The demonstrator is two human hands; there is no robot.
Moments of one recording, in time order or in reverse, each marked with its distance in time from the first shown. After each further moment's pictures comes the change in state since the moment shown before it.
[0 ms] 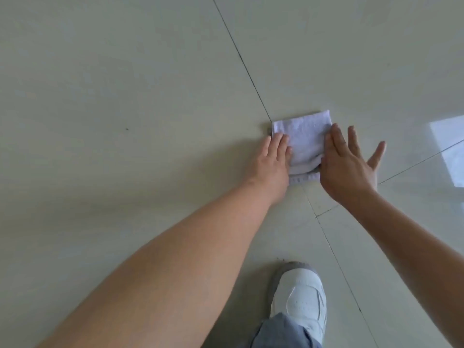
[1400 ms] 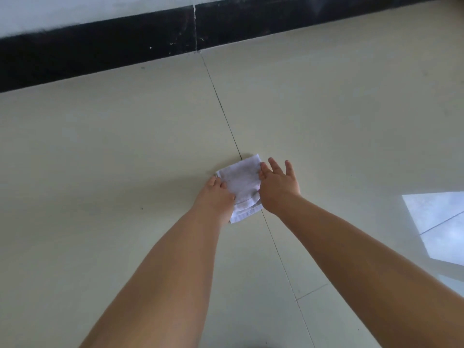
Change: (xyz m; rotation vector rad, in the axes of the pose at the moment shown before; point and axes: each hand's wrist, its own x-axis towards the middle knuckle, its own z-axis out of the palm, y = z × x) left_hand 0.000 -0.125 -0.064 0.000 -0.151 -0.106; right_hand 0.081 -0.093 -0.121 -0.424 -0.140 -0.353
